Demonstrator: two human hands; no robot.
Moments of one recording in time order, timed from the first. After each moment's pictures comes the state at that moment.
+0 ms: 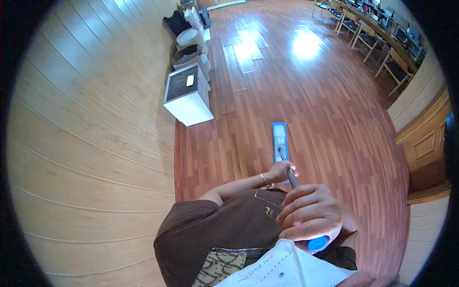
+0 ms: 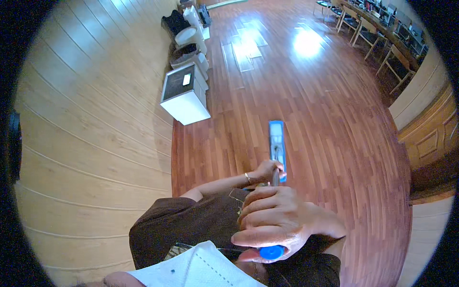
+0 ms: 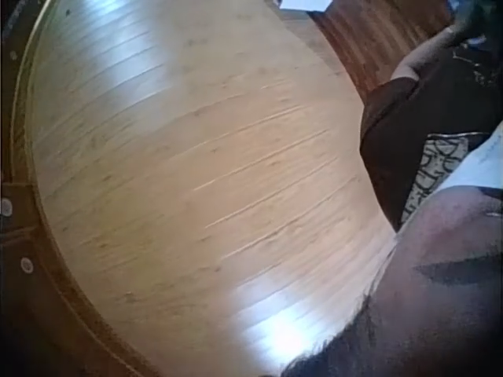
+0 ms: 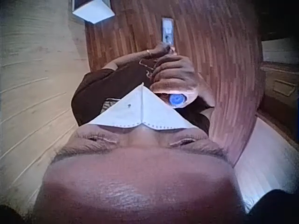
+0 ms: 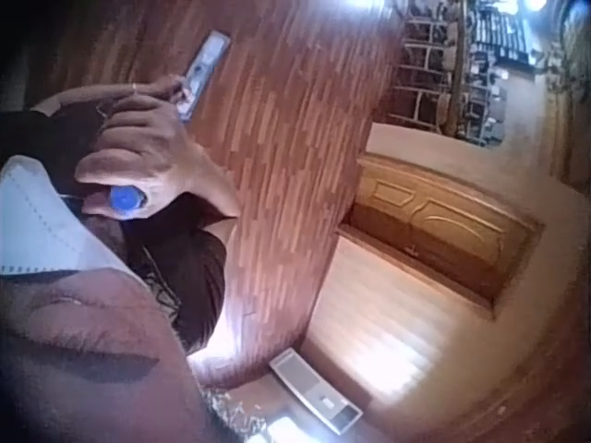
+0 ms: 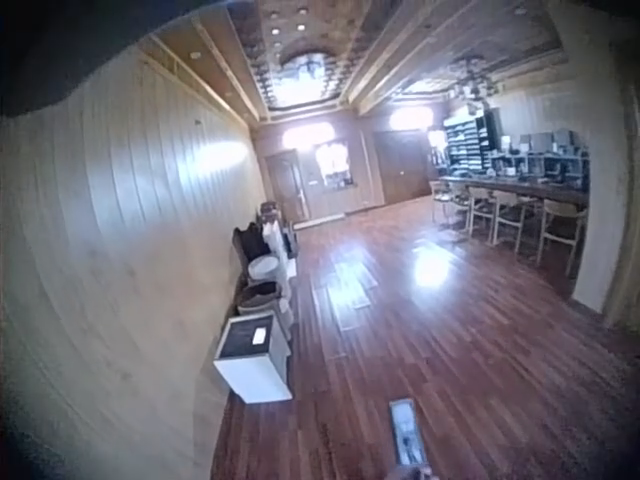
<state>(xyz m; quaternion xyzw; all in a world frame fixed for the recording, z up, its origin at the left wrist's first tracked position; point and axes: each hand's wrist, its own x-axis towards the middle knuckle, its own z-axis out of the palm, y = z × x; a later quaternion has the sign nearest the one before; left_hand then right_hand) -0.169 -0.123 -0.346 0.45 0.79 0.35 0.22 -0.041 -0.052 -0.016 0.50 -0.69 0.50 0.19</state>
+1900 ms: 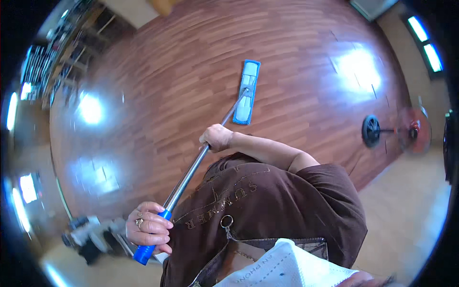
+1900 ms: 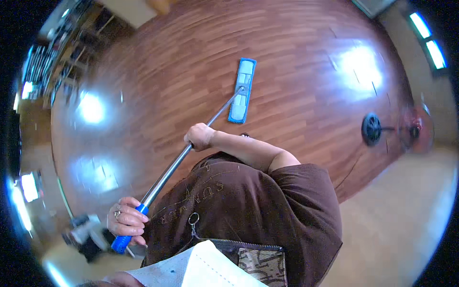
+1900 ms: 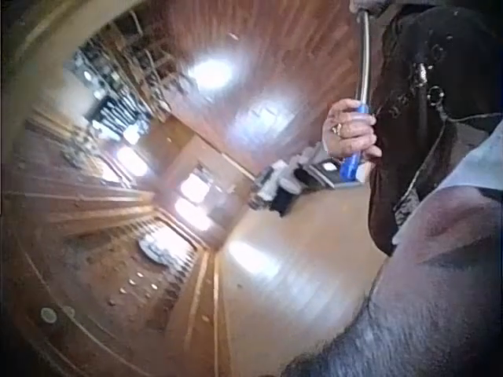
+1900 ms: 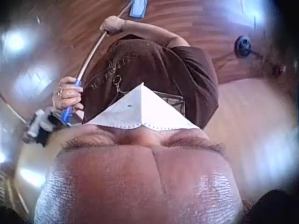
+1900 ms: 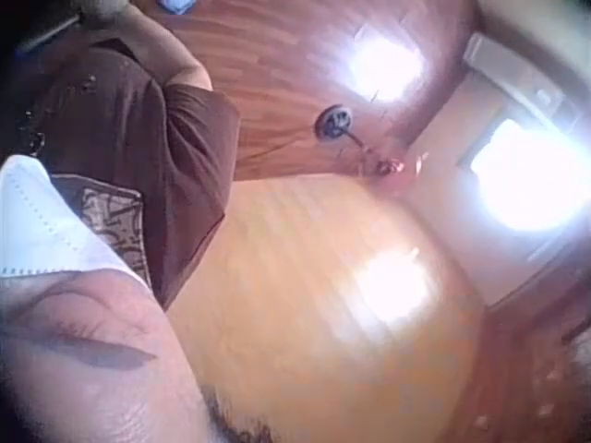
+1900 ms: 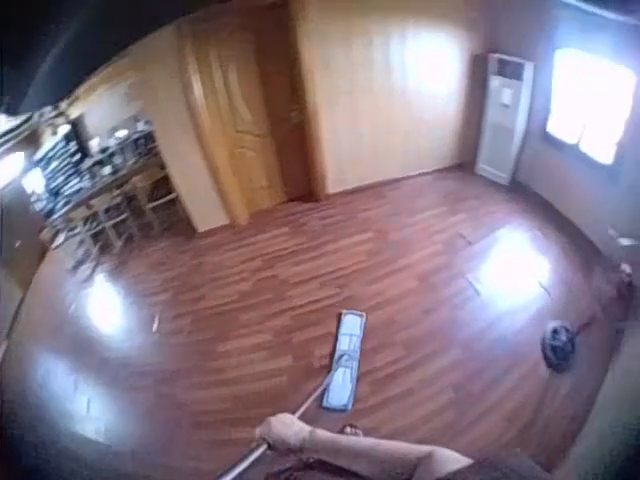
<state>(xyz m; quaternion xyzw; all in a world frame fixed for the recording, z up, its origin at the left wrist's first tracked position) -0.264 -0.063 -0.044 0.85 0.03 0.31 0.43 -0.018 -0.007 -0.303 -0.45 -0.82 0.33 0.15</state>
